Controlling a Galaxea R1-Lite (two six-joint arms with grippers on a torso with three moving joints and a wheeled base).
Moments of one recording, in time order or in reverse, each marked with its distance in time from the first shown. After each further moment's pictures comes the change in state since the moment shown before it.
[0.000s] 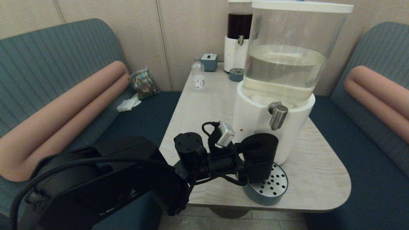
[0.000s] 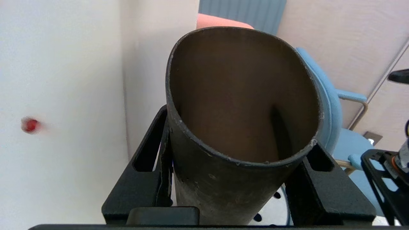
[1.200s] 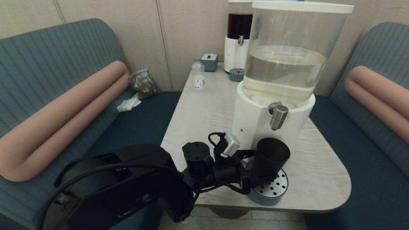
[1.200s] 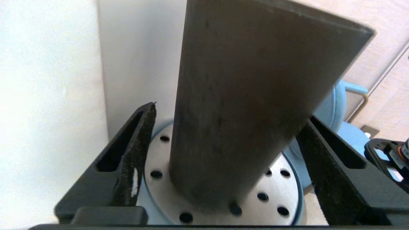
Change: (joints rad) left arm -0.027 0.067 -0.003 0.003 0.026 -0.002; right arm -0.001 0.000 0.000 0.000 0.000 0.000
